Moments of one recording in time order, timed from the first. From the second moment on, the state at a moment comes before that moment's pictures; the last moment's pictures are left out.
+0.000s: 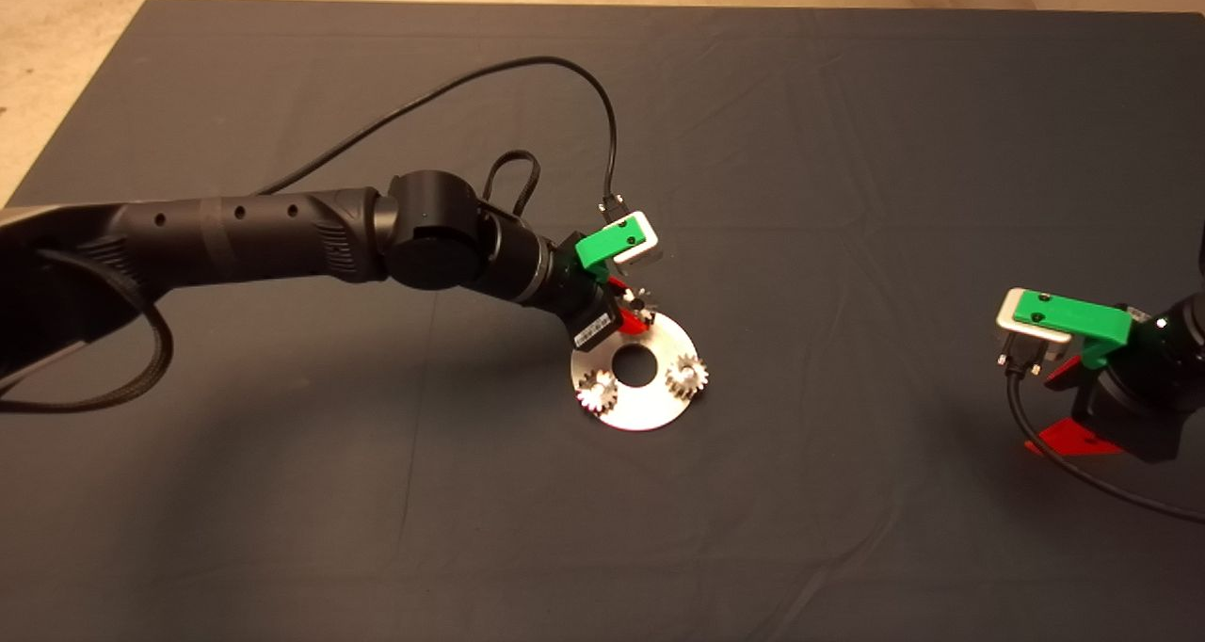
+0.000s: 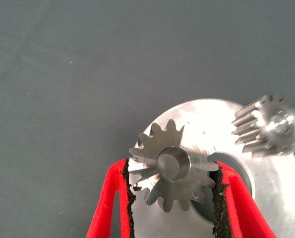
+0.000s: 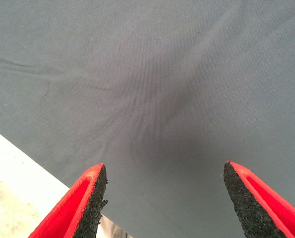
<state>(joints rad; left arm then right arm) -0.26 2.58 -1.18 0.50 0.76 -0.22 0.44 1.91 -0.62 -0.17 -1.53 0.46</state>
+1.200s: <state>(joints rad) -0.27 2.59 -1.18 0.50 0.79 -0.22 0.44 1.92 -0.63 -0.17 -1.53 0.46</state>
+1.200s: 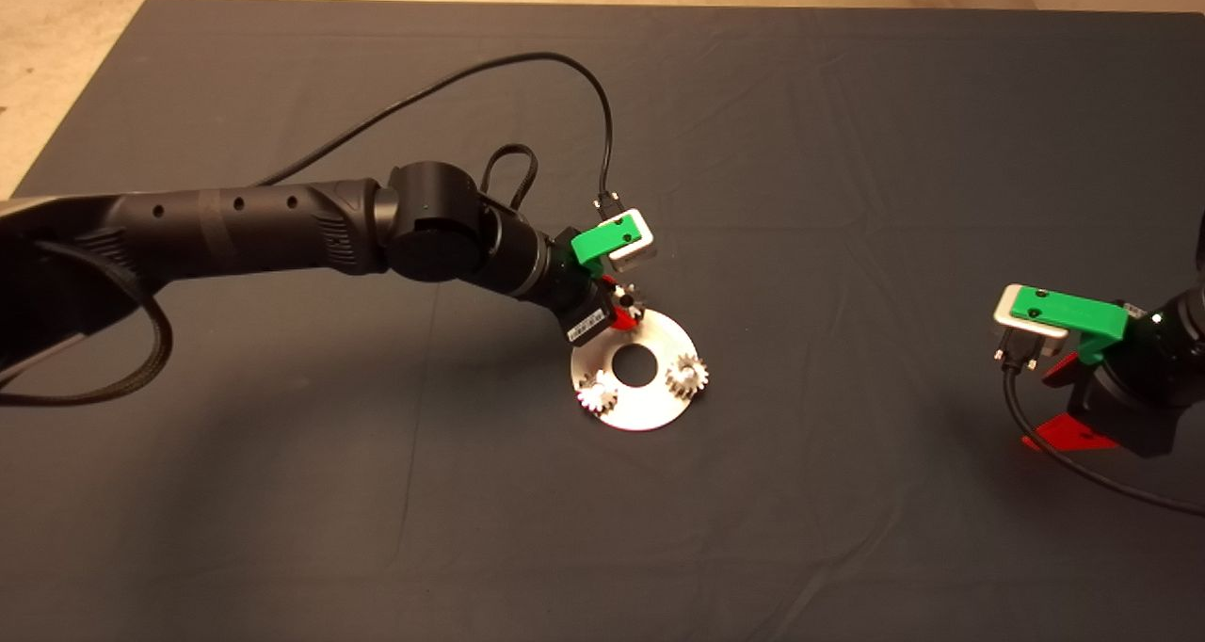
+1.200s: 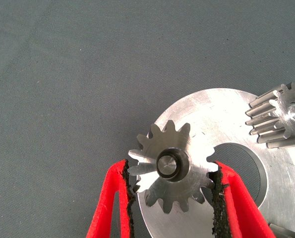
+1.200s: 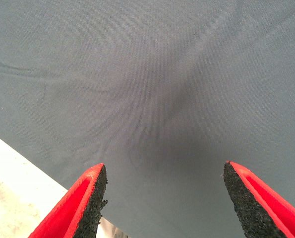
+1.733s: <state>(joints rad) -0.27 2.59 -1.18 0.50 0.79 -0.22 0.44 1.92 -0.64 -0.17 -1.53 0.46</state>
